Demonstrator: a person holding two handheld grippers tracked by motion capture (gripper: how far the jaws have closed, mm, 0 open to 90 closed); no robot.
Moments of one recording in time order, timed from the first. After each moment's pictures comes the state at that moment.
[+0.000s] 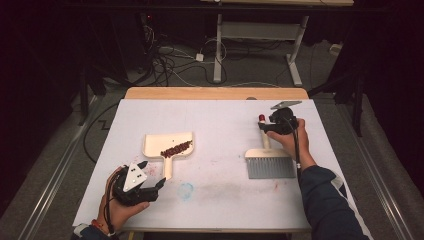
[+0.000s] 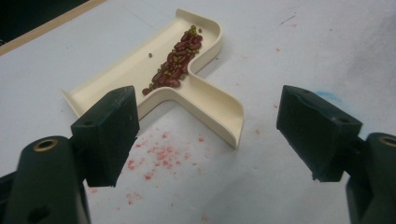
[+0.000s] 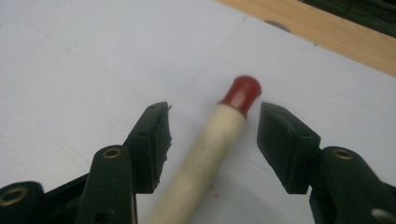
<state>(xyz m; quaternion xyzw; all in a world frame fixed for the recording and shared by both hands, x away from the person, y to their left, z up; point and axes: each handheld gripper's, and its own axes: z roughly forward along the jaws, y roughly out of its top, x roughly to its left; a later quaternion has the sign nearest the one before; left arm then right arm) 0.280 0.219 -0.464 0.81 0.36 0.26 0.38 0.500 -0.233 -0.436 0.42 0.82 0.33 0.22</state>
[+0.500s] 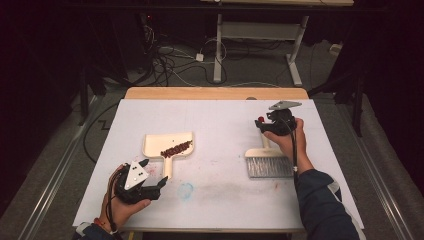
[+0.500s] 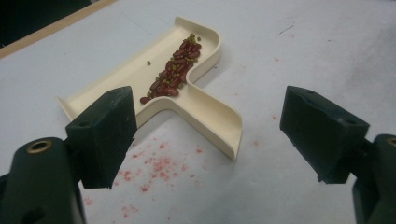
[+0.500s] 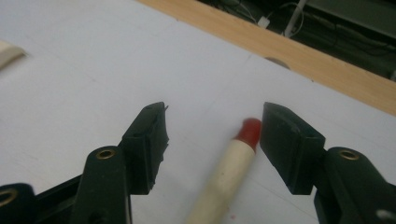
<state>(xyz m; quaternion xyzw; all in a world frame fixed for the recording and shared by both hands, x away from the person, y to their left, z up) 0.285 0.215 -0.464 0.81 0.36 0.26 0.39 0.486 -0.220 -0.425 0.40 0.80 0.36 0.25</state>
